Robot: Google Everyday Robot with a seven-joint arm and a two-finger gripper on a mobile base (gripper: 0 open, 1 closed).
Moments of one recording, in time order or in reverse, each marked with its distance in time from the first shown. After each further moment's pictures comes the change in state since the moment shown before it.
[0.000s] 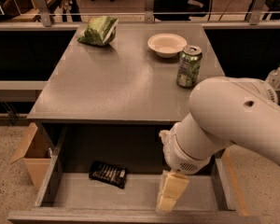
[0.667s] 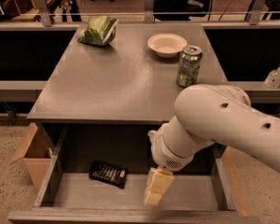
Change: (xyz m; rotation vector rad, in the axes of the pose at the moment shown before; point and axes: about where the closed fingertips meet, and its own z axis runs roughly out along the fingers) arm -0.019 -0.016 0.037 -0.011 -0.056 -0.019
